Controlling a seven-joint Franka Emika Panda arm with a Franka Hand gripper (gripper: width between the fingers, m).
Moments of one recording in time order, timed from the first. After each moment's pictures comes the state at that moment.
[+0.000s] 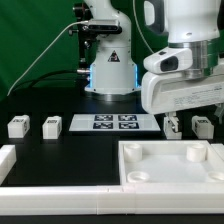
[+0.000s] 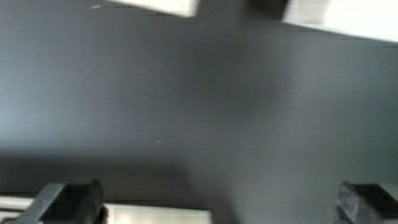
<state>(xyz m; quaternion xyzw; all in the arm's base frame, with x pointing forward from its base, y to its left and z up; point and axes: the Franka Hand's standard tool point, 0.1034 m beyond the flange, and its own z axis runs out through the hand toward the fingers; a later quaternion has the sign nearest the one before) 0.456 0.144 0.038 -1.00 -0.08 -0.02 0.06</state>
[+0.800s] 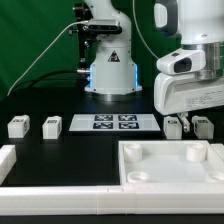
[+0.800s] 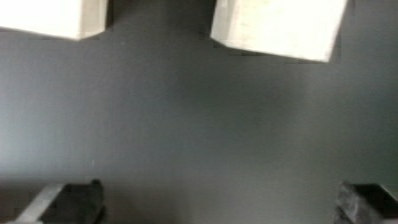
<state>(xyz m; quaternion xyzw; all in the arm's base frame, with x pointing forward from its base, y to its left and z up) 0.441 0.166 0.035 -1.00 0.00 0.00 0.06</state>
